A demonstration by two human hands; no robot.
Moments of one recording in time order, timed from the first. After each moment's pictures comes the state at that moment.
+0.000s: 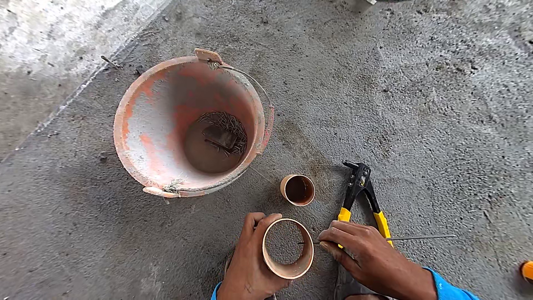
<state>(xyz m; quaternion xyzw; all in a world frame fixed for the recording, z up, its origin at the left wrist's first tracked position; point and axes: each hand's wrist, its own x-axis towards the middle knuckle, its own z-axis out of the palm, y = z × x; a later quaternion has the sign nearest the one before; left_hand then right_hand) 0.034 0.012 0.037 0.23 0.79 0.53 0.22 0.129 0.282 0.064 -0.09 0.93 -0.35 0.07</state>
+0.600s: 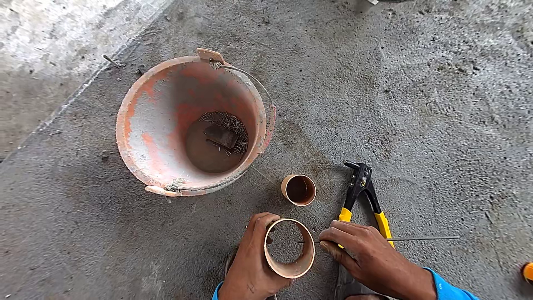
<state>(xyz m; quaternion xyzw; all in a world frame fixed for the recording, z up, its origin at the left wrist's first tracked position) 0.035 0.012 0.035 0.25 0.76 0.56 0.23 0.129 0.280 0.062 -0.09 0.93 -0.34 0.07</state>
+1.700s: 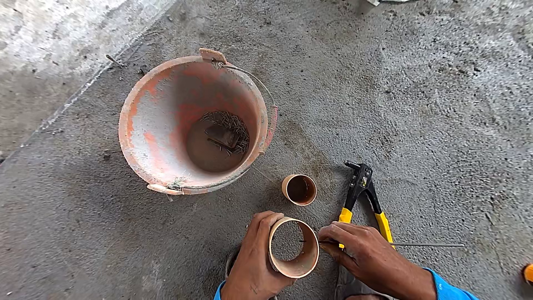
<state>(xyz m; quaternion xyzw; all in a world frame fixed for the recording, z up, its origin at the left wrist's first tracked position) 0.036 0.017 0.040 0.27 0.78 0.53 0.21 0.130 0.279 0.063 -0.08 0.93 -0.34 0.09</state>
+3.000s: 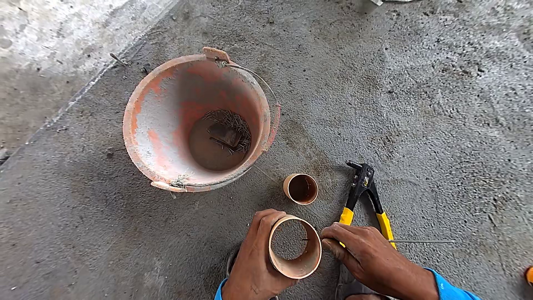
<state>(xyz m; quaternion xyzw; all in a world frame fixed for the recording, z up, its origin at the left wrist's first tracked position) 0.035 0.016 0.041 0.28 0.76 0.55 0.18 0.129 0.277 0.067 -0.08 0.93 -0.35 0.09</state>
